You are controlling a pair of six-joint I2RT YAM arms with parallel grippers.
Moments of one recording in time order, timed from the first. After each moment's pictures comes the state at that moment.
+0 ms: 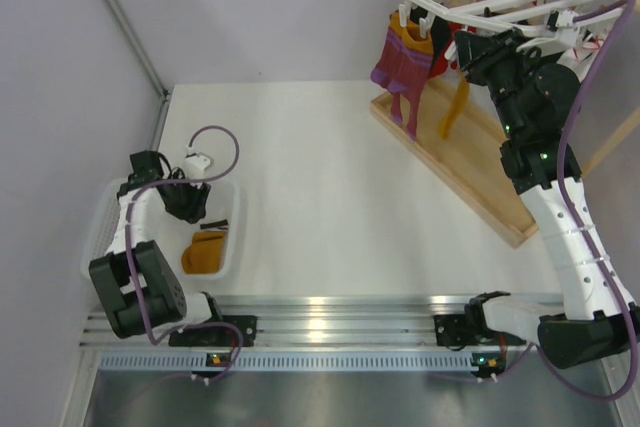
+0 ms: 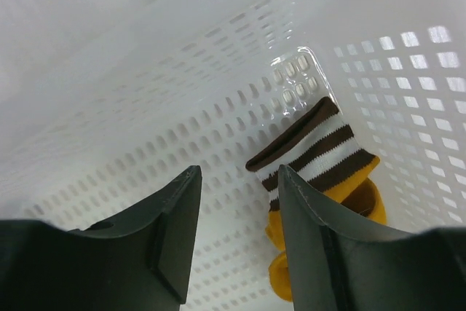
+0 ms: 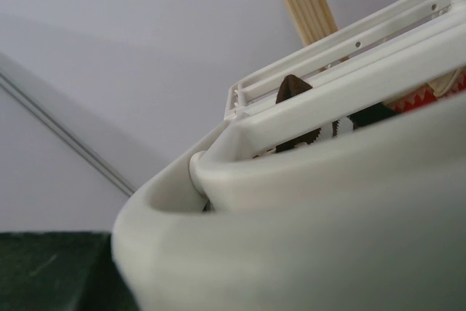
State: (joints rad) left arm 0.35 1.33 0.90 -0.67 0.40 0.80; right arm 0.23 1.17 1.42 0.01 0.03 0.55
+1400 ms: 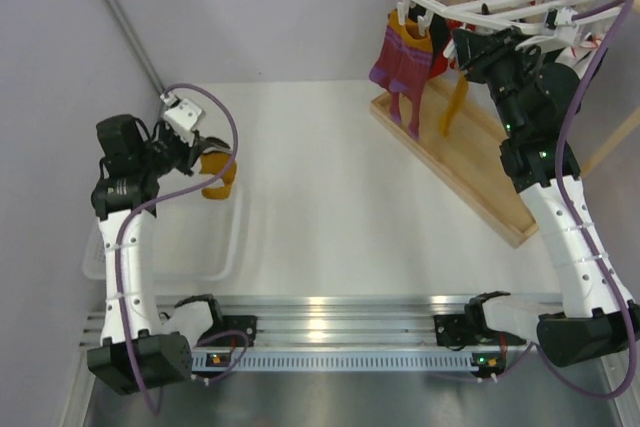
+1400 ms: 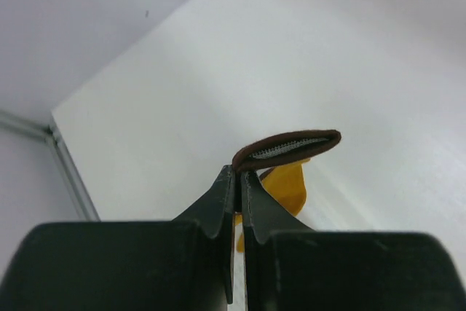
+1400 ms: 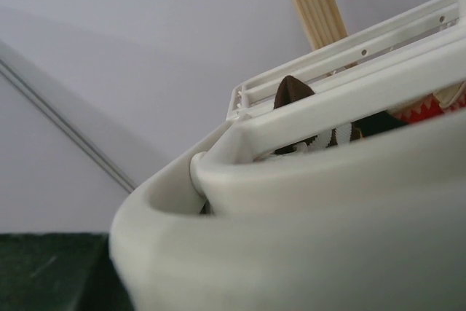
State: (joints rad) left arm 0.28 1.03 1.17 -0.64 0.69 0.61; right arm 0.23 1.17 1.42 0.03 0.00 0.54
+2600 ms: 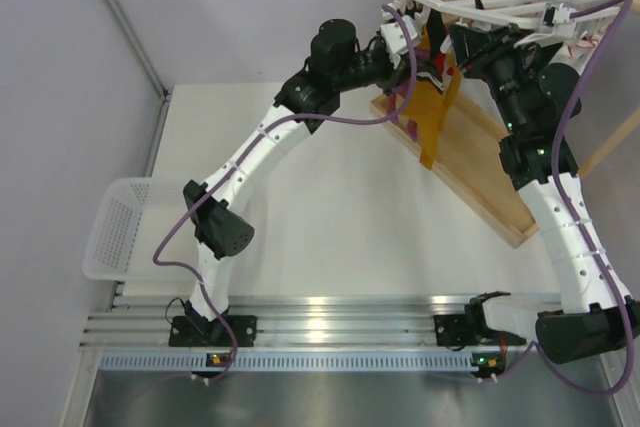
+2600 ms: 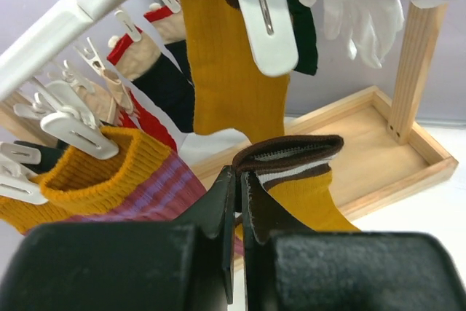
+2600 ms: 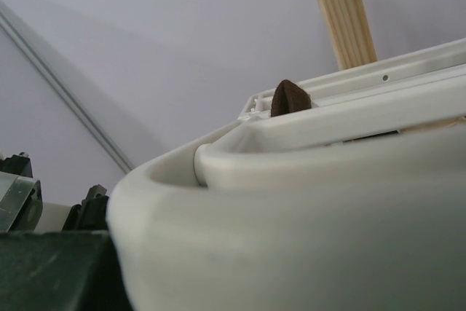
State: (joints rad) left arm -0.73 2.04 2.33 -0.26 0.51 0.26; right arm 0.22 1.19 1.42 0.12 -0.10 0.52
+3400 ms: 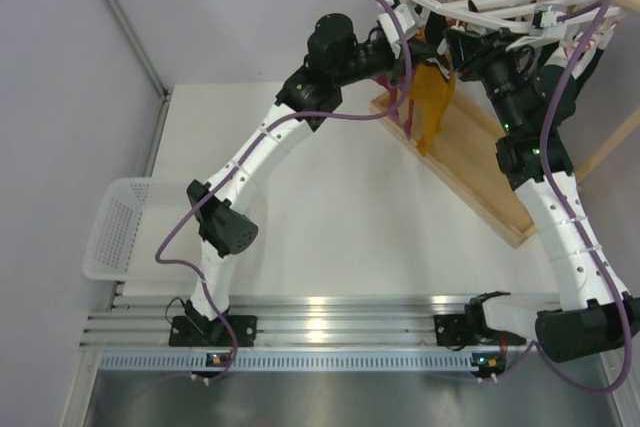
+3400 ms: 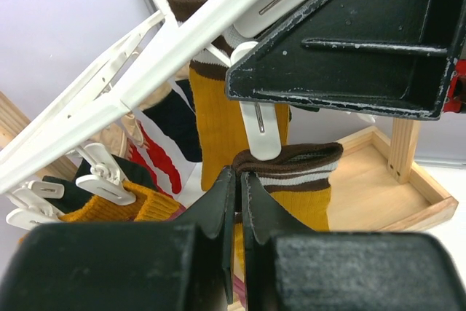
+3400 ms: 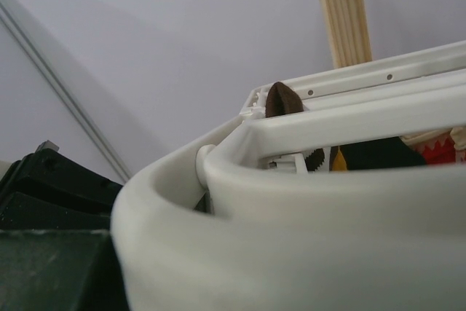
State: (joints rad) left arm -0.73 2.09 2.42 -0.16 0.52 0.19; right arm 0.22 1.19 1.38 0.15 -0.13 0.43
